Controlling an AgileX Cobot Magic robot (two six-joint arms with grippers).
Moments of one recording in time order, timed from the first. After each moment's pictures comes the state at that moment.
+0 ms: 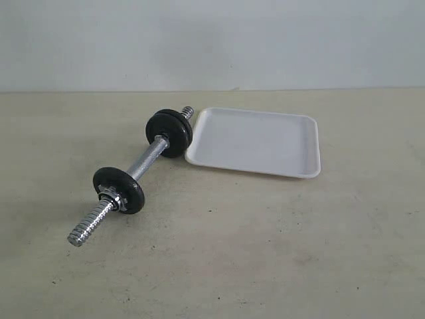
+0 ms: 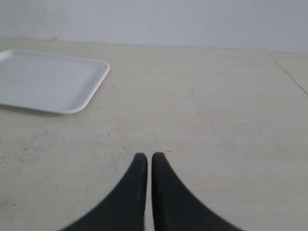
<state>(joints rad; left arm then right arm) 0.08 0.00 0.00 -0.01 0.35 0.05 0.02 0.00 0.00 -0.15 0.36 0.10</state>
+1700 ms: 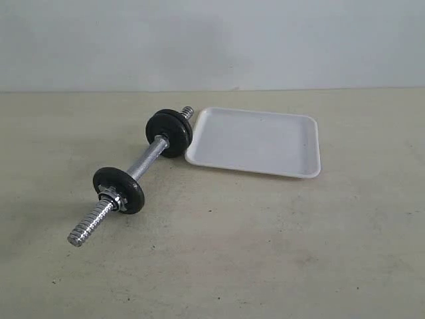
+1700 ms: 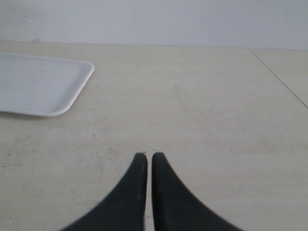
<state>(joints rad) 0.08 0.00 0.00 -0.01 0.35 0.05 -0.03 0.00 0.00 -0.15 0.36 0.10</state>
